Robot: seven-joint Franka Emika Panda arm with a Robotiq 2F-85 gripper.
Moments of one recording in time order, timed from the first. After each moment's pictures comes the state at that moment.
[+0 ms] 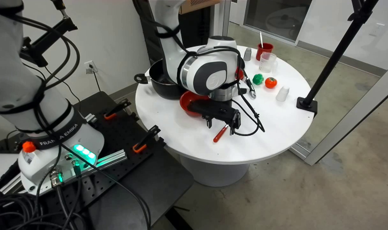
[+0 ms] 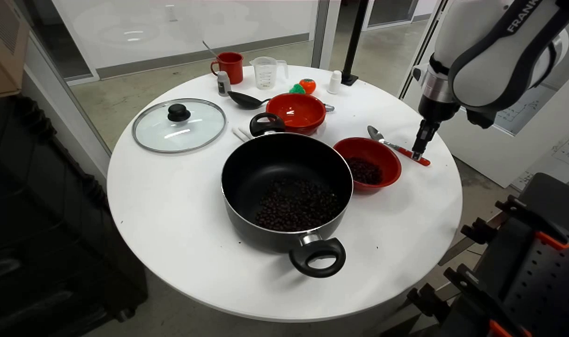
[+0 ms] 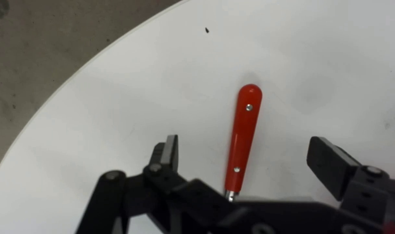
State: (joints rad) arm -0.33 0.62 -0.19 -2.36 -0.43 2.96 -0.31
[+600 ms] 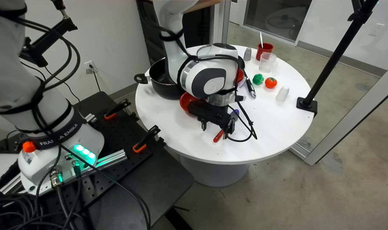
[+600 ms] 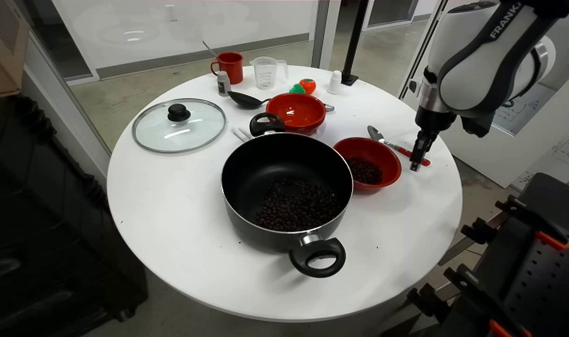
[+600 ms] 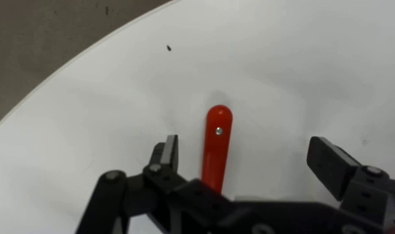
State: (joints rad) arm -0.38 0.66 -0.12 -2.34 -0.34 2.89 -0.37
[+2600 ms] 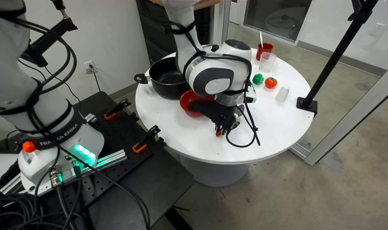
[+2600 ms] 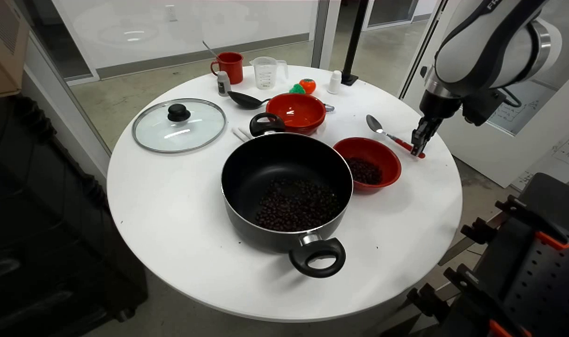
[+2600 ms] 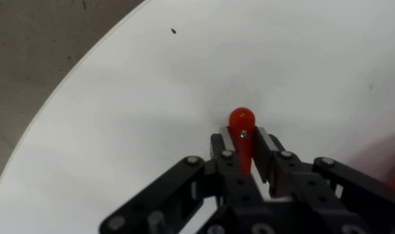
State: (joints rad) arm -0.51 0.63 -0.03 -2.31 -0.15 2.88 -0.44
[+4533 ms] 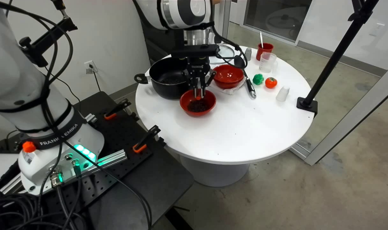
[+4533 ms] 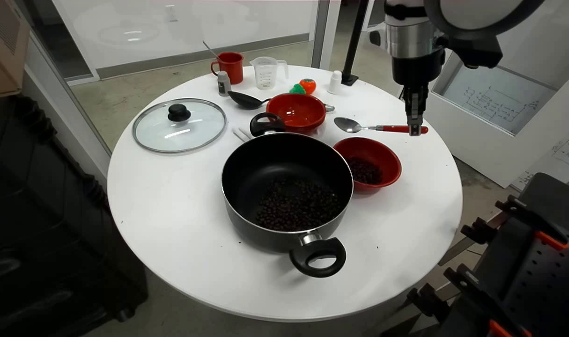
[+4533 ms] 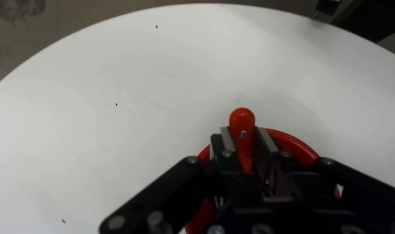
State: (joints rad) arm -0.09 0.28 -0.09 -2.41 -0.50 2.41 -0.26
